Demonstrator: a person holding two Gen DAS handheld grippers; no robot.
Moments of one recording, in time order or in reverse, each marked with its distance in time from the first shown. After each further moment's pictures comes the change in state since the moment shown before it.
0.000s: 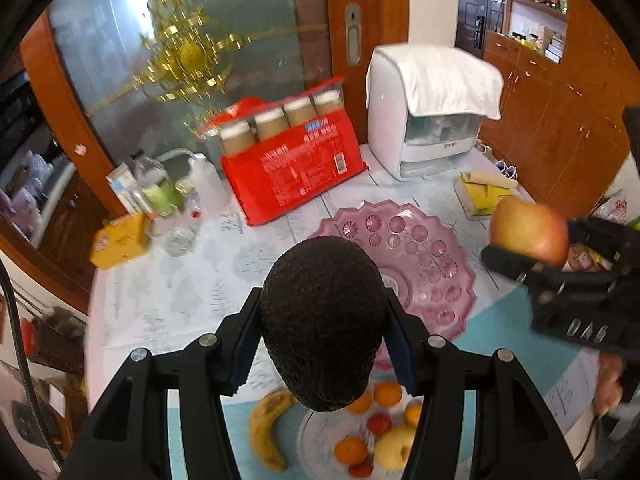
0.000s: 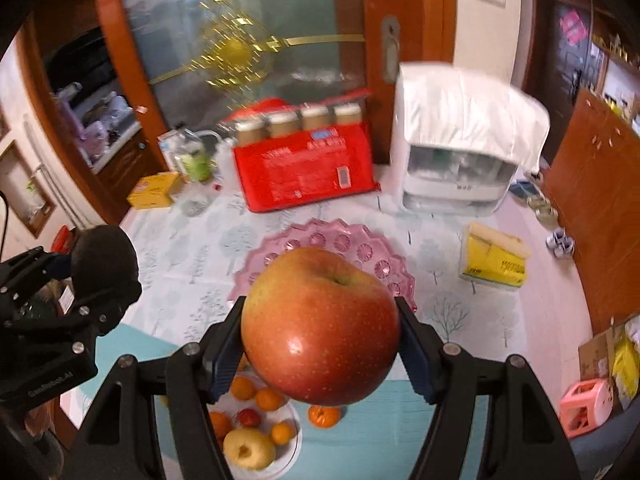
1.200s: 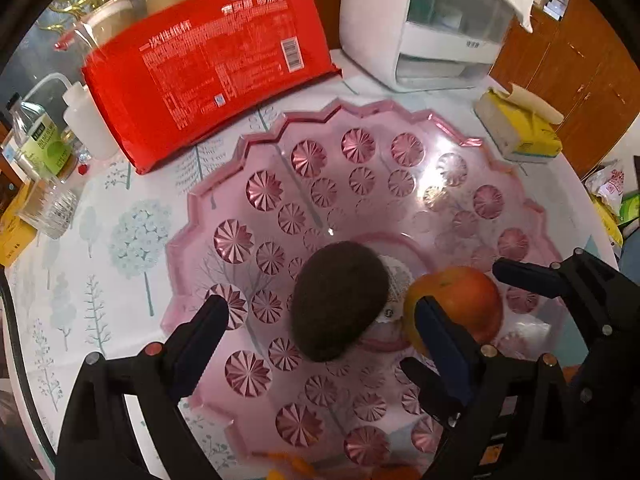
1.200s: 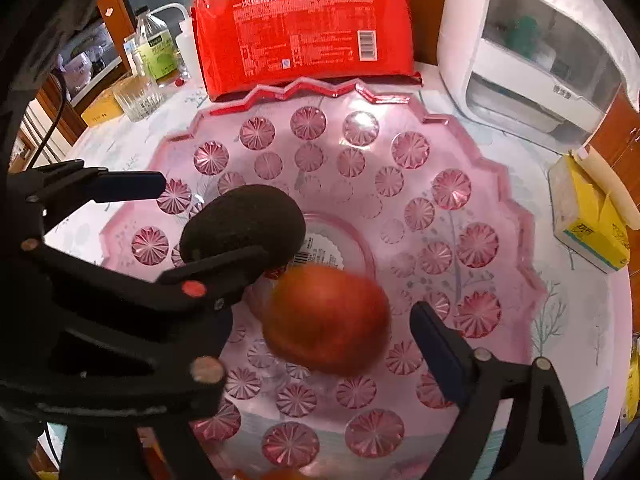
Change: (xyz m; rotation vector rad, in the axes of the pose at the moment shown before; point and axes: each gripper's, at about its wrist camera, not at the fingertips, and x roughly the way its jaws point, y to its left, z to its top) left arm 0.228 -0.033 -0.021 0.047 0.180 -0.112; right arm 0.196 -0.009 -0.059 -0.093 0.178 0.016
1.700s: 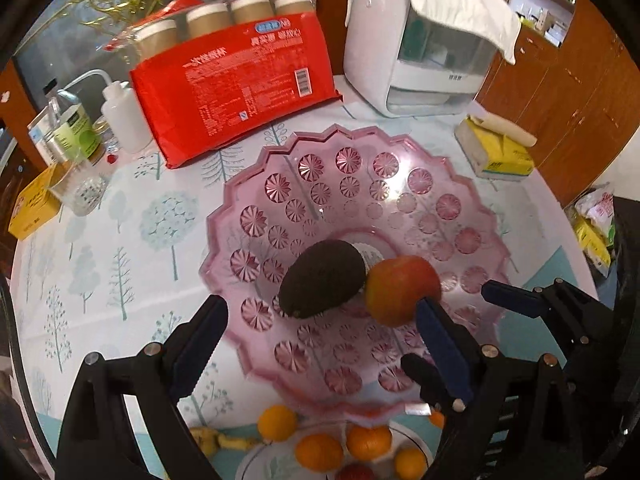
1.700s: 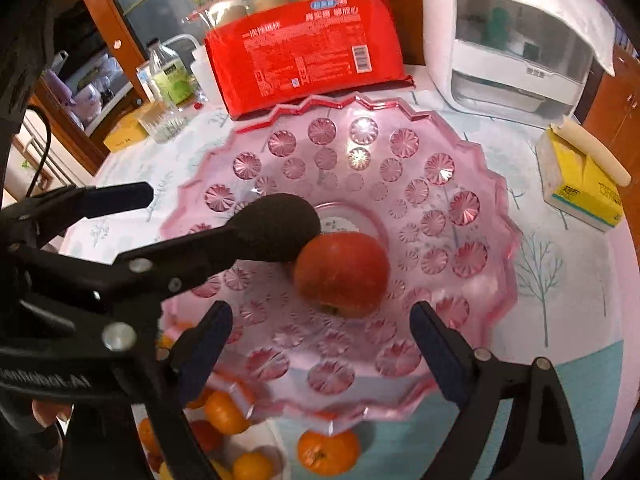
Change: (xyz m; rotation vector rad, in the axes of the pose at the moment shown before) left arm -0.075 -0.001 -0.030 -0.073 -0.060 -0.028; right arm -0.048 0.007 -0.025 0.106 -0.045 0.068
